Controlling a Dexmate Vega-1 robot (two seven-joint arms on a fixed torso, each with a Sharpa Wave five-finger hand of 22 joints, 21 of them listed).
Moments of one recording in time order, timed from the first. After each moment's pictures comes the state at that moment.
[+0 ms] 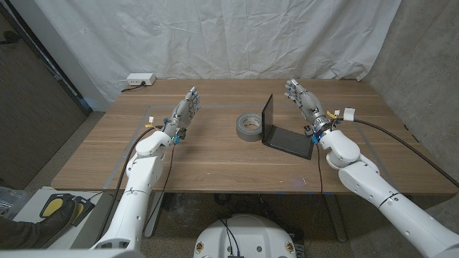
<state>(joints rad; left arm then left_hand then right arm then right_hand) 0.99 0.11 -0.12 -1.53 -0.18 0.05 -0.39 0.35 -0.06 0.10 0.07 0.36 -0.11 0.00 0.21 0.18 -0.10 -0.06 0.21 0.18 -0.13 -0.03 0.19 0.17 -0.15 -0.04 0.23 0.17 -1.04 -0.63 -0.34 -1.70 0.46 0.32 -0.08 0.28 0.02 0.21 -0.08 0.23 0.15 0.08 0.21 0.18 0.15 0.09 0.23 0.18 0.08 0.05 0.20 0.18 0.15 -0.04 0.36 0.17</state>
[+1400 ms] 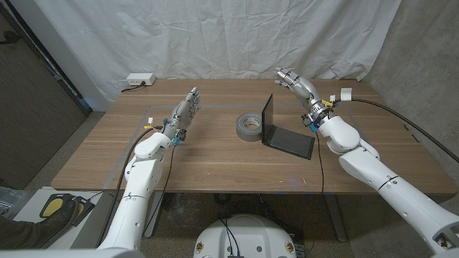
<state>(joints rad) 1.04 0.10 -0.12 -1.61 -0.18 0.06 -0.38 0.37 -0.03 0.10 0.06 0.35 -0.11 0.00 0.21 0.18 -0.09 -0.05 0.21 0.18 -0.13 -0.03 0.19 0.17 -0.15 -0.04 0.22 0.17 -0.92 -0.66 -0.39 -1.66 0.32 0.42 -0.01 0.37 0.01 0.23 -0.13 0.21 0.21 0.04 0.21 0.19 0.23 0.05 0.24 0.18 0.17 -0.01 0.20 0.18 0.26 -0.04 0.36 0.17</state>
